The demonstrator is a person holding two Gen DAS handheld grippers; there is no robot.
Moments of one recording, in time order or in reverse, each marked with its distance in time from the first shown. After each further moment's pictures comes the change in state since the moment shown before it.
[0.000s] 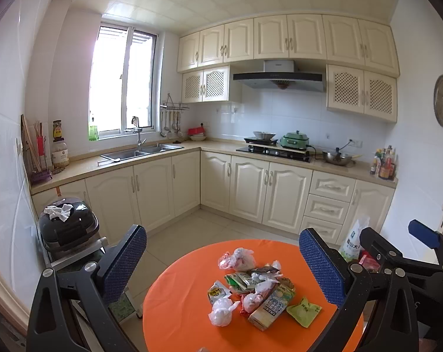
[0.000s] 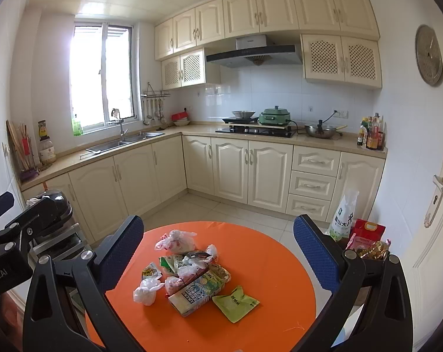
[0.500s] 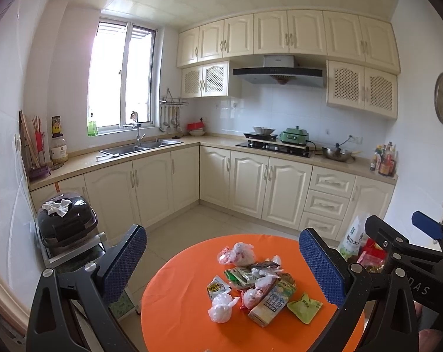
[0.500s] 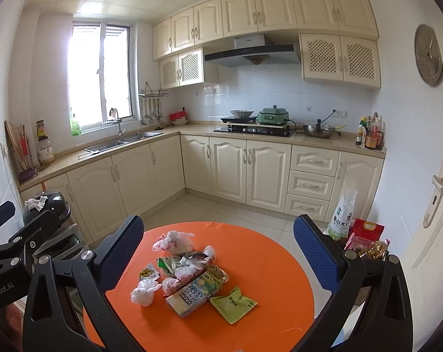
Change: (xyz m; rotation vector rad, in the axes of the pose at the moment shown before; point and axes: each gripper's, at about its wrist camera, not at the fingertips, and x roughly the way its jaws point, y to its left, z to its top) left arm 0.008 0.002 -0.002 -0.003 0.025 -0.005; right arm 0.002 -0.005 0.003 0.001 0.004 -0.007
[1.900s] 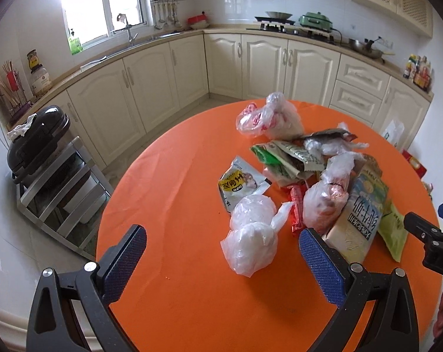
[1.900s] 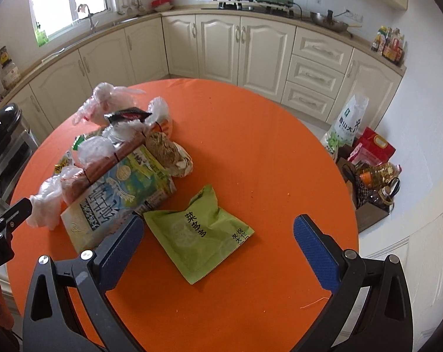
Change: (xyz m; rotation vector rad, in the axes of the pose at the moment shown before) left arm 0.229 0.029 -0.100 0.062 0.520 0.078; right arm 0.206 -0.046 -0.168 -0.020 0.580 -0.052
